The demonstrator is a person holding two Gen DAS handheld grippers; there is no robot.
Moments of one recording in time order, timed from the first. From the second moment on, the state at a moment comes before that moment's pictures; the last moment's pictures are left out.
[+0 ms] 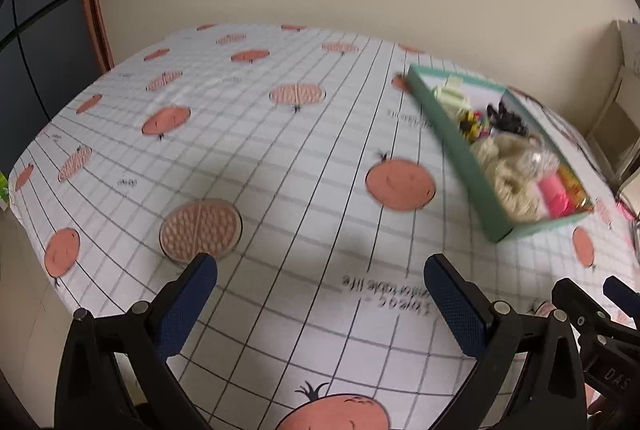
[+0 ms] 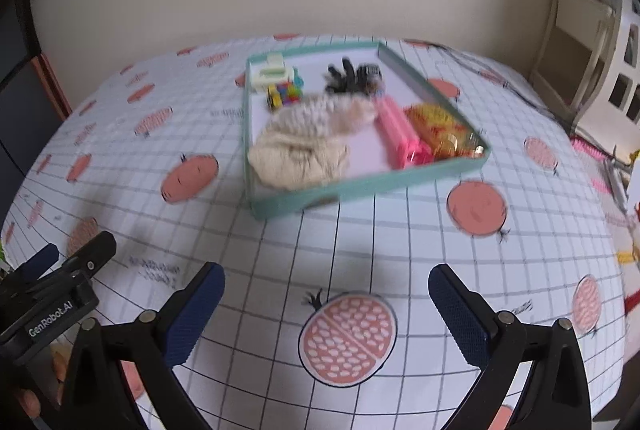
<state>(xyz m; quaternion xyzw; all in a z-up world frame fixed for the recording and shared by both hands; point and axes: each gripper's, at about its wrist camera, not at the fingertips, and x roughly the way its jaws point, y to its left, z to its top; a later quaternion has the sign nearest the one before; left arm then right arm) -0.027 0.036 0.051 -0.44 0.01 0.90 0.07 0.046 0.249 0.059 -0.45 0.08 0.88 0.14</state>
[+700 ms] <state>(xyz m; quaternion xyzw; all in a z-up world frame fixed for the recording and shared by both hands) -0.028 0.031 0.009 -0.47 0.03 0.88 0.07 0.043 0.250 0.012 -0.48 0.06 0.86 0.15</state>
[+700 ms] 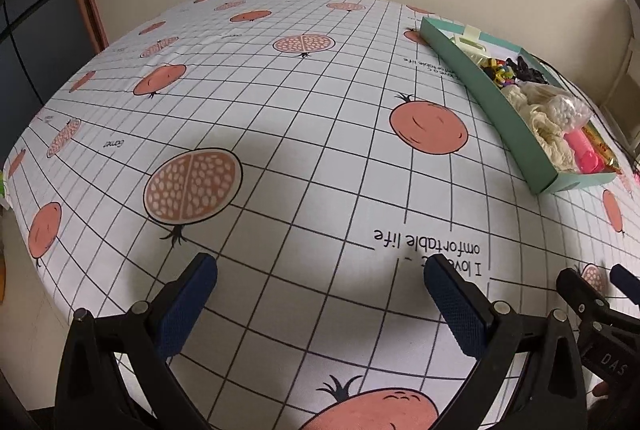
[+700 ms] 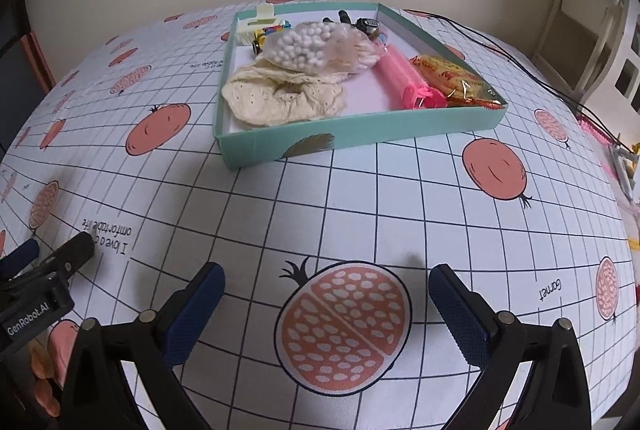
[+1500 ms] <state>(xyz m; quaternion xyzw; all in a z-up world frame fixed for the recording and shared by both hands) -0.027 0.030 0.008 -0.46 0.03 0.88 0.06 0.047 0.252 0.010 -0.46 0.07 0.87 0.15</state>
